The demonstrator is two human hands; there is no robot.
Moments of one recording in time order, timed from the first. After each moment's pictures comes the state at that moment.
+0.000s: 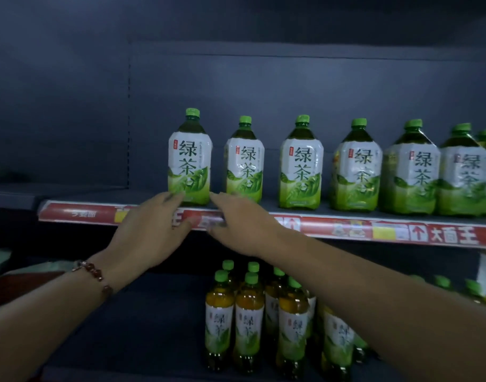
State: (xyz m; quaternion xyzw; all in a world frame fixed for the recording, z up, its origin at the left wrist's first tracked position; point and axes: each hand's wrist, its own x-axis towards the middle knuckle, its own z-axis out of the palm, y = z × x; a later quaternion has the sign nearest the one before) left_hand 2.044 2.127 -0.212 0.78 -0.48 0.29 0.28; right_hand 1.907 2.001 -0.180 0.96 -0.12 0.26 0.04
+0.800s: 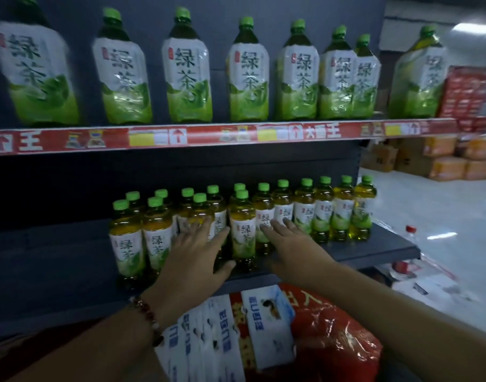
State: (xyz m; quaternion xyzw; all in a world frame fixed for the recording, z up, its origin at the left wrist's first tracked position) left_hand 1.861 2.015 -0.395 0.72 -0.65 0.17 0.15; right_hand 1.664 1.914 -0.375 0.92 -0.37 0.09 0.02
